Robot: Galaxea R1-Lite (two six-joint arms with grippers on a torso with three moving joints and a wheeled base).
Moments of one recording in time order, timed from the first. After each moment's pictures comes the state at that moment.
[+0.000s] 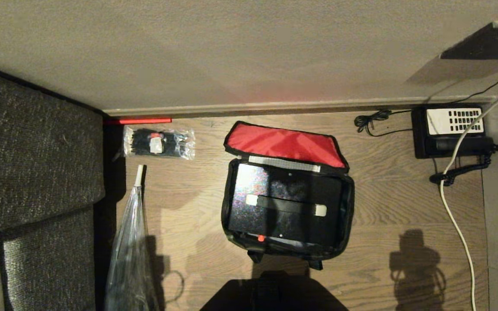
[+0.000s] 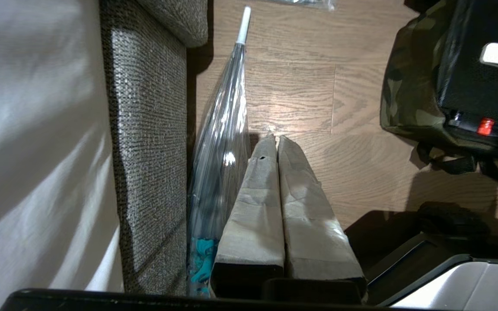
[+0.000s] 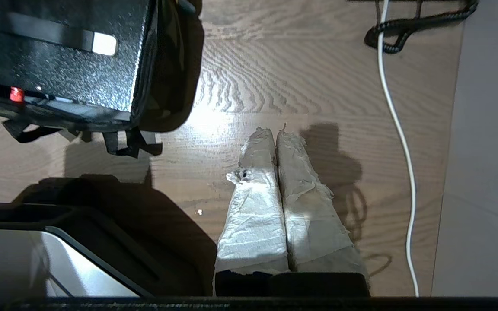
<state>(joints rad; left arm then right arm) 0.00 0.00 0.00 0.00 0.01 -0.02 0.01 0.00 0.00 0.00 0.01 -0.05</state>
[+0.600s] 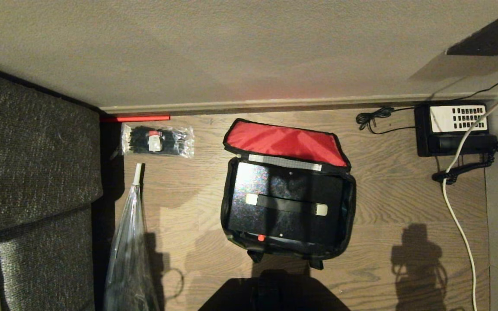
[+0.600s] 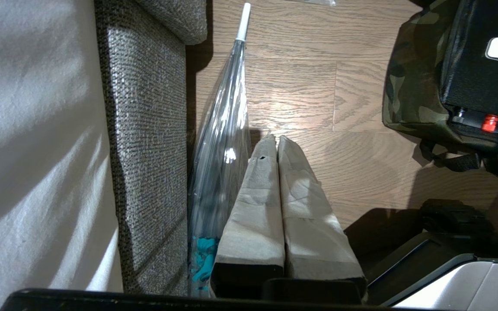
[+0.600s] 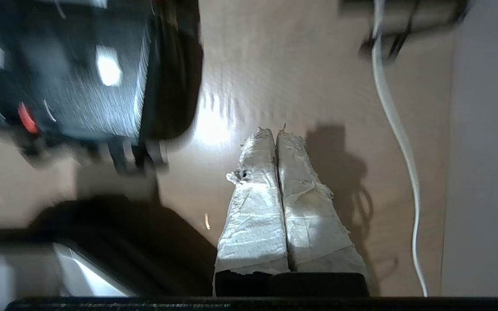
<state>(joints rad) 0.00 0.00 0.00 0.00 0.01 -0.01 0.01 0.00 -0.08 0.03 -0.01 -0.01</state>
